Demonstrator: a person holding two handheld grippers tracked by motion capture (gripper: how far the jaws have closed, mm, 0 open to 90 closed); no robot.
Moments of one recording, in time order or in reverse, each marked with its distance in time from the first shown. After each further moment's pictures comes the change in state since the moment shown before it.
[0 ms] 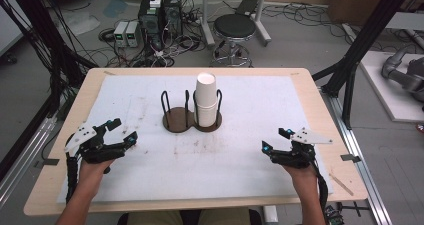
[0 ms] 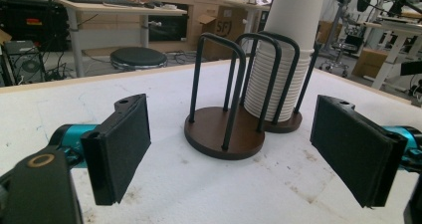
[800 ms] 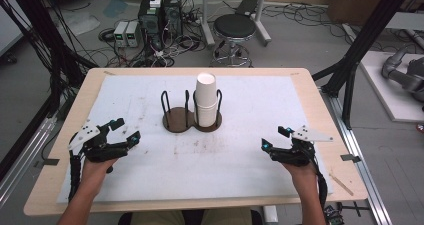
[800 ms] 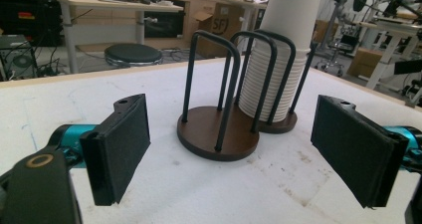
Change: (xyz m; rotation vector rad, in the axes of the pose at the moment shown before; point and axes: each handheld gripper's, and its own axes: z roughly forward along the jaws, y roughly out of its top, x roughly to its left) left arm -0.003 0.000 0.007 0.010 -0.005 -0.020; right arm -0.002 0.006 0.003 -0.014 0.013 0.022
